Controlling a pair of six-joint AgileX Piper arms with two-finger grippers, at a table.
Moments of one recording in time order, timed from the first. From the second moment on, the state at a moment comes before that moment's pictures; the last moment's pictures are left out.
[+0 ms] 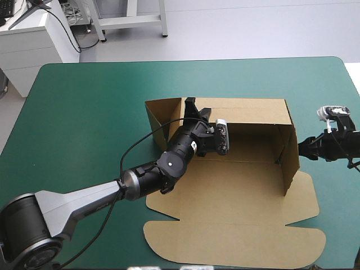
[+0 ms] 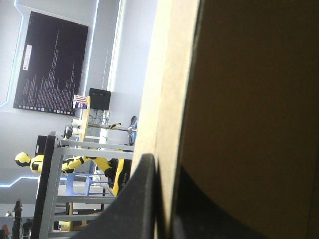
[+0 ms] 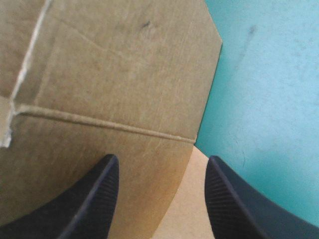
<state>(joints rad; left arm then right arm) -0.96 1.72 -1.19 1.76 0.45 -0.69 -0.49 1.44 -1.06 0.75 1.20 -1.00</state>
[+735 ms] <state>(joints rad) -0.96 1.72 -1.19 1.76 0.45 -0.69 -0.28 1.38 -1.06 0.66 1.09 -1.08</state>
